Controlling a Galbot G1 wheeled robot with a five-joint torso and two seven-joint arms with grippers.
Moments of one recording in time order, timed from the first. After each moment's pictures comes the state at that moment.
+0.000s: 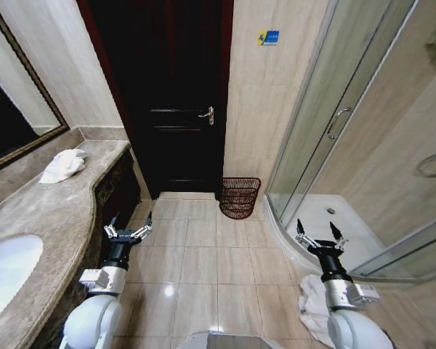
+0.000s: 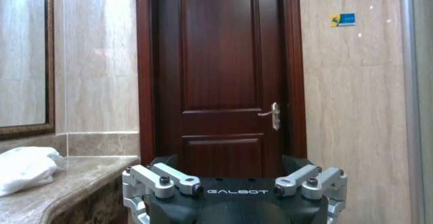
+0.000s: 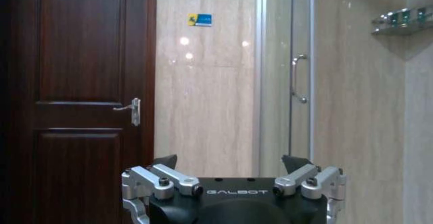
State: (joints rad) left arm 1.71 -1.40 -0.79 -2.26 -0.25 -0.07 0.07; right arm -1.71 1.55 0.81 2.26 0.19 0.06 -0.12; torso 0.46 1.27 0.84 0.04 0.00
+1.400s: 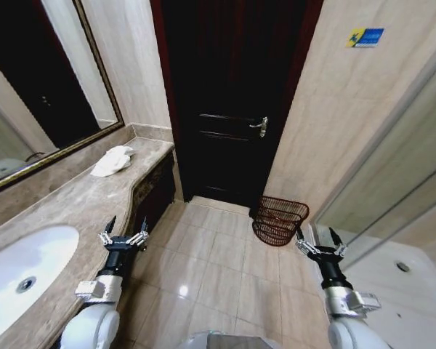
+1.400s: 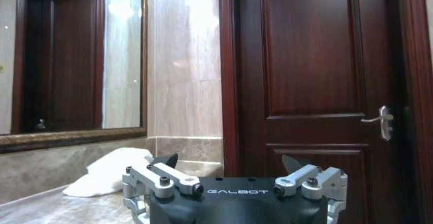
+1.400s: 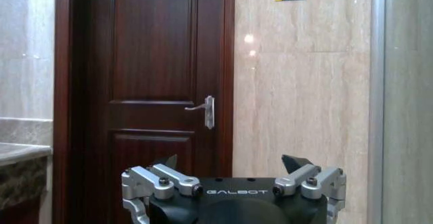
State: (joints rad) left arm 1.76 -1.41 -0.81 -2.23 -0.27 -0.17 0.05; right arm -1.74 1.56 0.81 2.24 0.18 0.10 -0.13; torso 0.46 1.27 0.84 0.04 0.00
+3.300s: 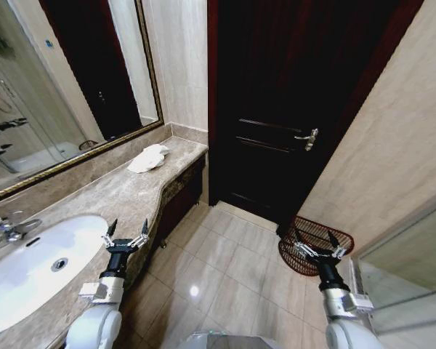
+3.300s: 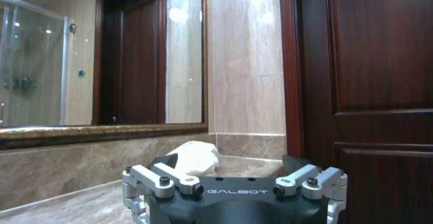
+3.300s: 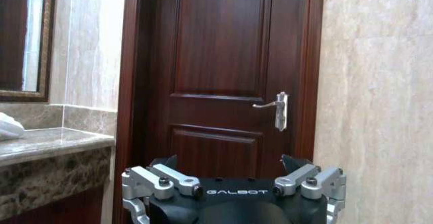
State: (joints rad) left arm 1.75 -1.41 -0.80 -2.17 -0.27 -0.24 0.06; right arm -1.74 1.57 0.80 2.21 0.13 0.14 -0.14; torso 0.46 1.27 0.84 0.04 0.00
